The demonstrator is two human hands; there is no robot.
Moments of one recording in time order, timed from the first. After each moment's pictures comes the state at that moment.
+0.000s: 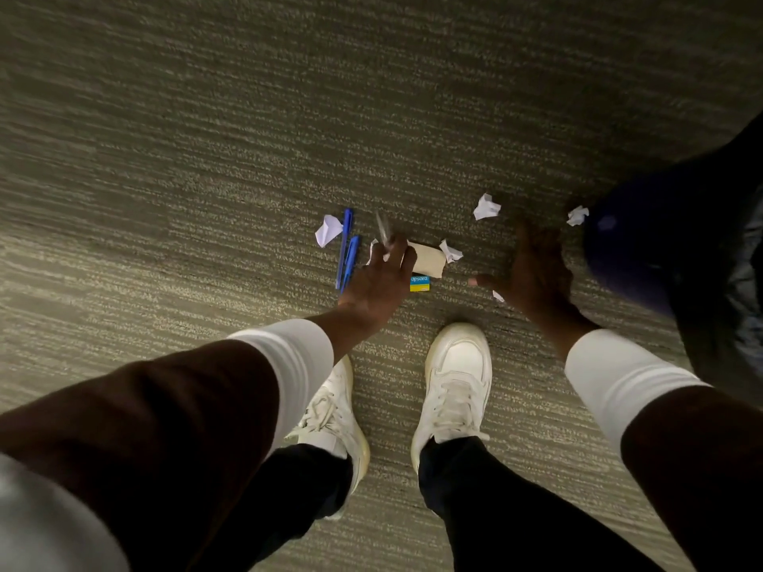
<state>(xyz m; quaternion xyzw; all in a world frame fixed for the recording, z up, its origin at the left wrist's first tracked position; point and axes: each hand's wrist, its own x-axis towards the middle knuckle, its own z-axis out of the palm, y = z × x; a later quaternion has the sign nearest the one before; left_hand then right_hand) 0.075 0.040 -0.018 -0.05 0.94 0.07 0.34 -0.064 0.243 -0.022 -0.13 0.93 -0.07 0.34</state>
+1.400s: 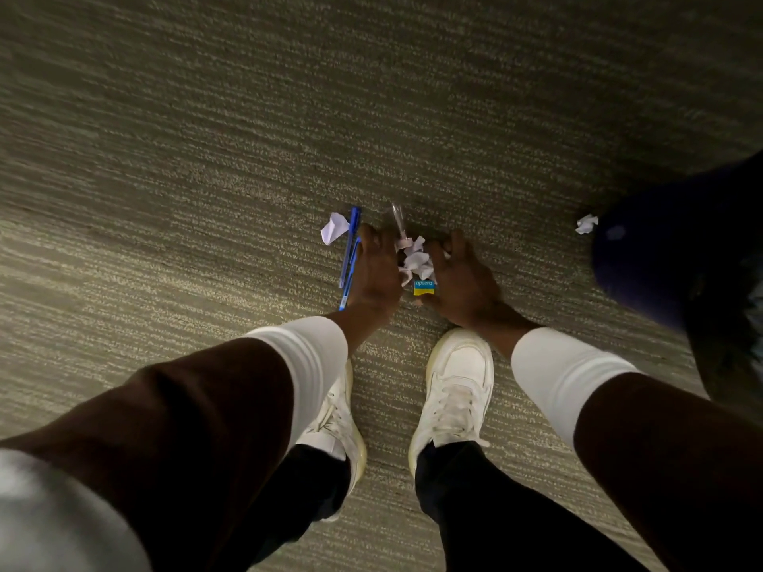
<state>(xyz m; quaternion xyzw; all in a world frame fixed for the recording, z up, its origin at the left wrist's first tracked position) 0.070 0.038 -0.033 -0.36 0.86 0.32 0.19 -0.018 0.168 -0.024 -0.36 0.85 -0.04 0.37</state>
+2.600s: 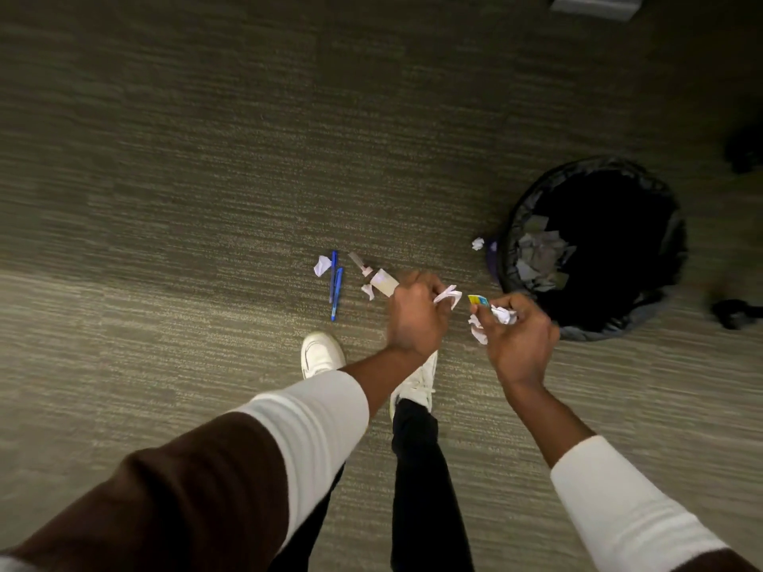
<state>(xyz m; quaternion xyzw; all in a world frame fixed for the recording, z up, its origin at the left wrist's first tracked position) 0.015 0.144 0.274 -0.32 0.83 0.45 0.11 -0.022 0.295 0.289 0.06 0.93 -0.34 0.14</state>
